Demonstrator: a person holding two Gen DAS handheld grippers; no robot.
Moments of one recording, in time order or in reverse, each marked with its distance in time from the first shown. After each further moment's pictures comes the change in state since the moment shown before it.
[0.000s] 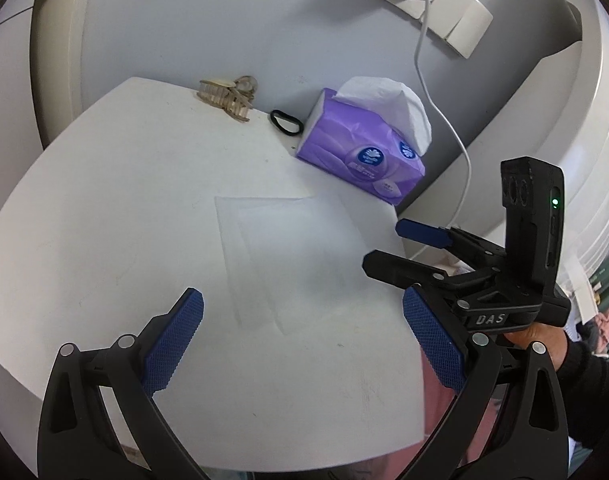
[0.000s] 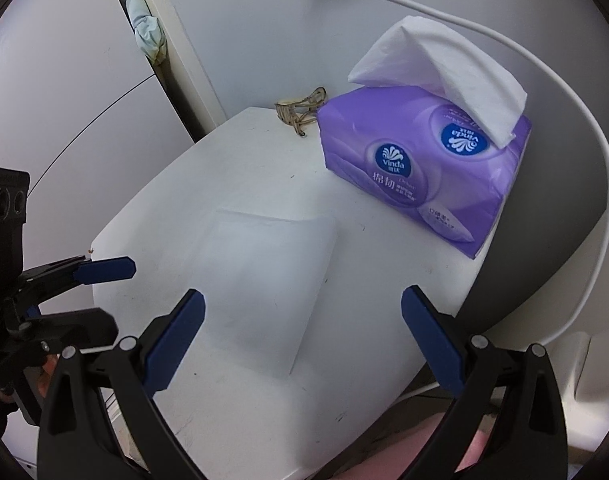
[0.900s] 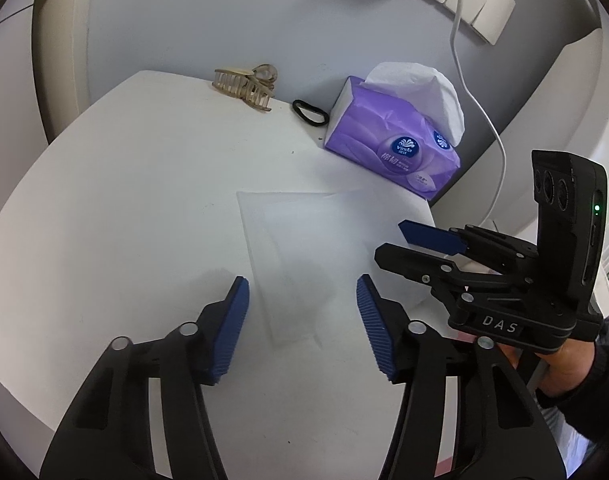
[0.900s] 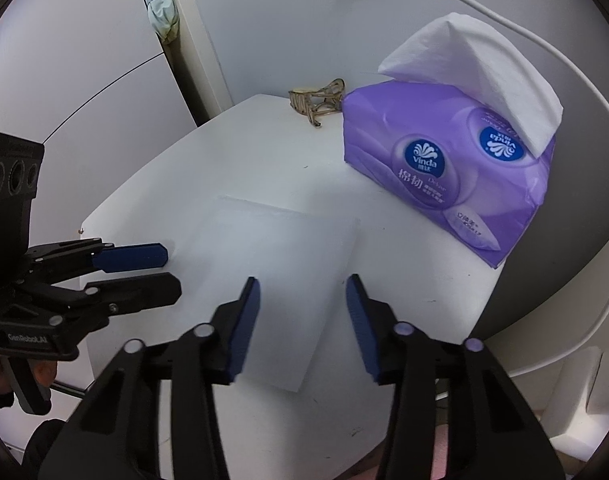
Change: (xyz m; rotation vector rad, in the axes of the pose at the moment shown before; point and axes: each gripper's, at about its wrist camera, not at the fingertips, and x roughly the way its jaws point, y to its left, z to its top) left arm 0.024 0.012 0.002 0.017 0.013 0.069; right arm 0.017 0.016 0.002 -0.078 0.021 -0.021
